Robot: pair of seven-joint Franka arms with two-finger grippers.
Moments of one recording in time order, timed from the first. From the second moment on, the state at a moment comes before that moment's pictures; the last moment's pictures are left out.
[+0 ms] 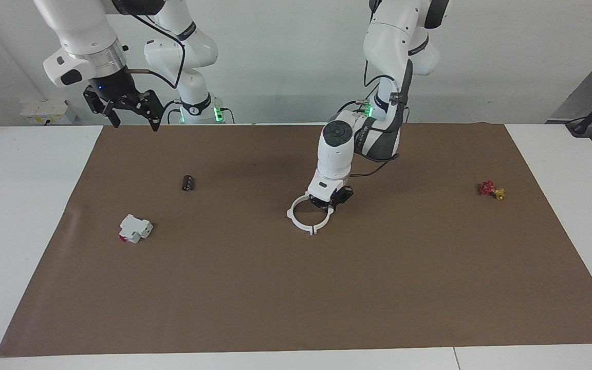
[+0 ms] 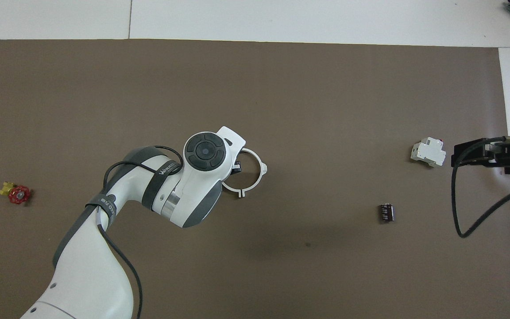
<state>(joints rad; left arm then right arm) -0.65 0.37 0.03 -1.92 0.03 2.28 -0.75 0.11 -0.11 -0.06 -1.66 -0.02 1.54 0.19</state>
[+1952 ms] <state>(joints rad) -0.65 0.35 0.03 -1.96 0.03 2.34 -0.76 0.11 -0.11 -0.06 -1.66 -0.02 1.54 0.19</state>
